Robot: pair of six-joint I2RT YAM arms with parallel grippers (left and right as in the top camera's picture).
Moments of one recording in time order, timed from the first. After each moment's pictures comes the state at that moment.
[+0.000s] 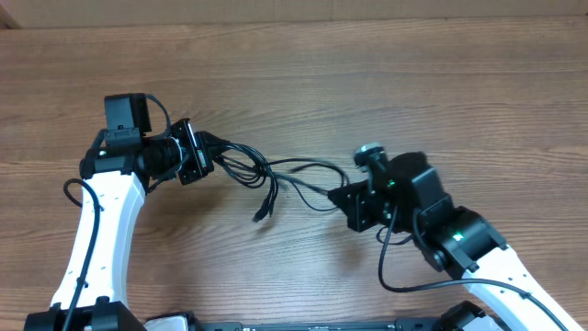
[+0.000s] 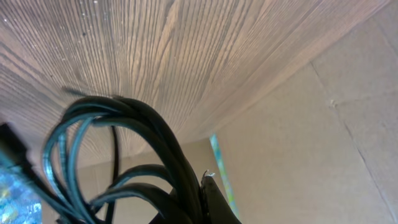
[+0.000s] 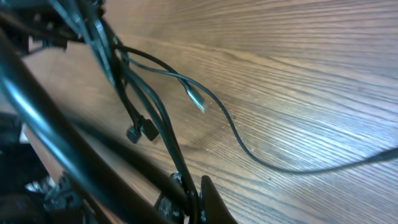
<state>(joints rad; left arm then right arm) 0.12 1.43 1.09 -0.71 0.75 -1.86 0.53 1.05 0.79 -0.49 -0.36 0.43</state>
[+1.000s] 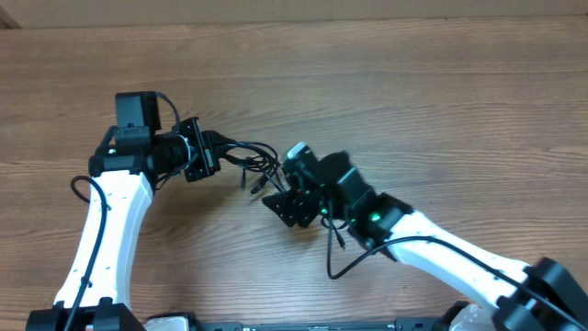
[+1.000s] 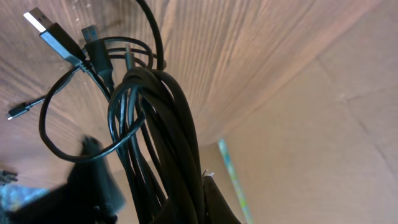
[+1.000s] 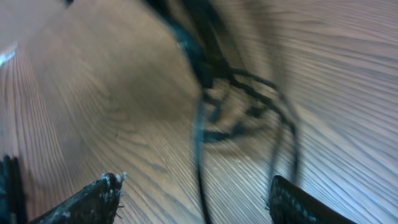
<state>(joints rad) 0.05 1.43 1.09 -0.68 0.70 -1.85 0.78 1.49 0.78 0.08 -0.28 0.21</state>
